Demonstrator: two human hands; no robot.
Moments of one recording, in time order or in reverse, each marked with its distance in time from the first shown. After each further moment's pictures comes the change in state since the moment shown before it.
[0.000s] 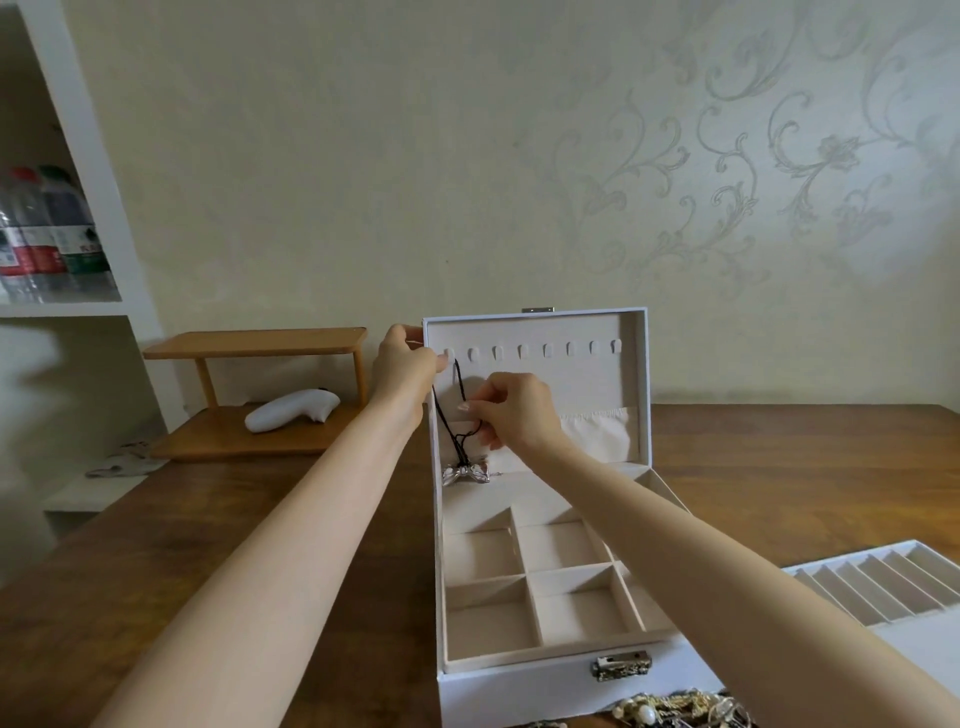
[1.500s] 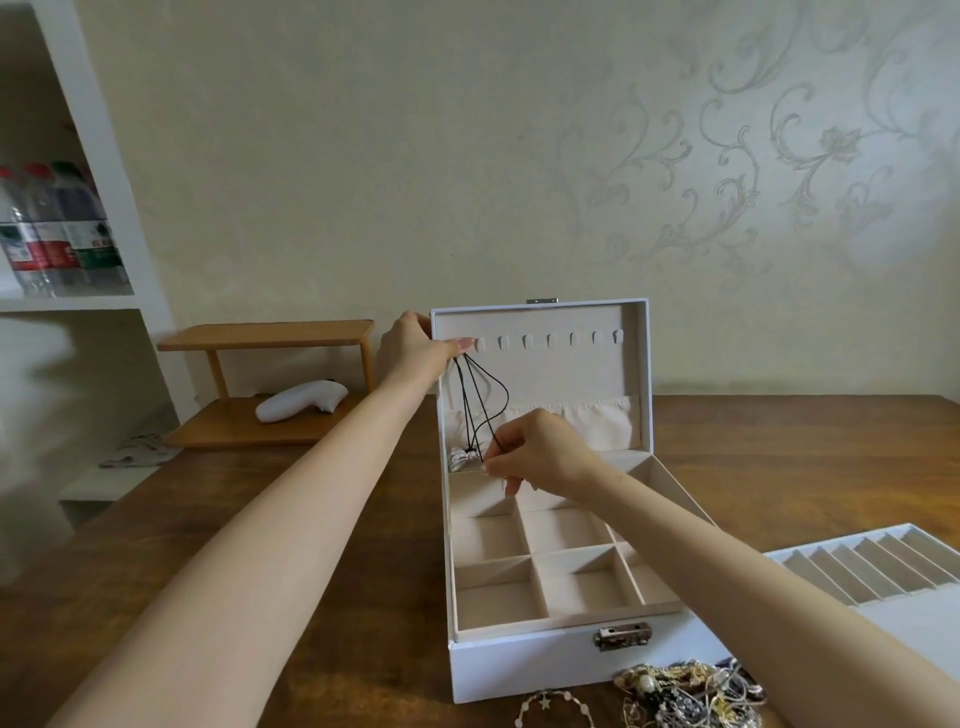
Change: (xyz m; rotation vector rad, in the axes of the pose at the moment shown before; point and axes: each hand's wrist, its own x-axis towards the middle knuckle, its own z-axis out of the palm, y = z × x) left_hand 0.004 0.004 -0.001 0.355 -0.004 0.104; right_hand -0.046 0.006 -0.020 -0.294 -0.310 0.032
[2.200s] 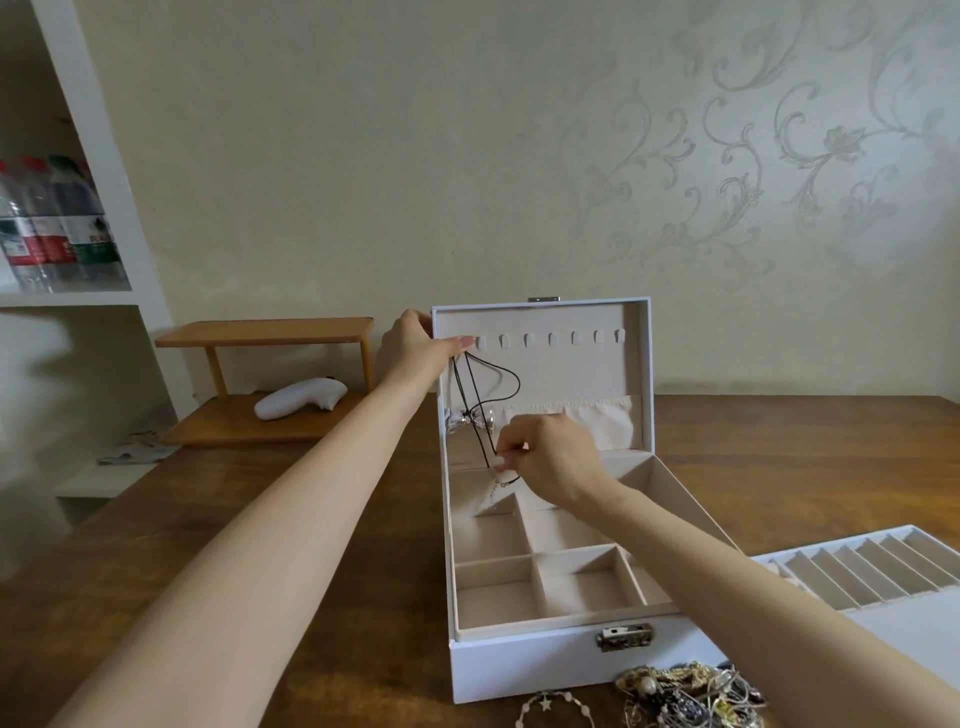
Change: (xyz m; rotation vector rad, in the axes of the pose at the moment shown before) left_hand 0.007 -0.008 0.002 -0.041 -0.005 0.017; right_hand -0.004 0.005 0.004 -0.299 0.189 -0.139
